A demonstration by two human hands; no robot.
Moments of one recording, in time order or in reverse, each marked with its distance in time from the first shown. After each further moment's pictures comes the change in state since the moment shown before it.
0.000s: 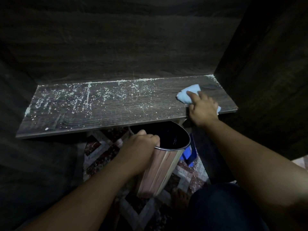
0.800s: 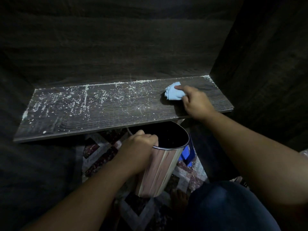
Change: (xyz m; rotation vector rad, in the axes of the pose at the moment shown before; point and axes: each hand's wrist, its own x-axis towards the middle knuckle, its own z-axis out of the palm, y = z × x) left_hand 0.003 -0.003 0.003 -0.015 0.017 0.042; right_hand 0.006 -0.014 -0.028 0.374 0.045 -0.218
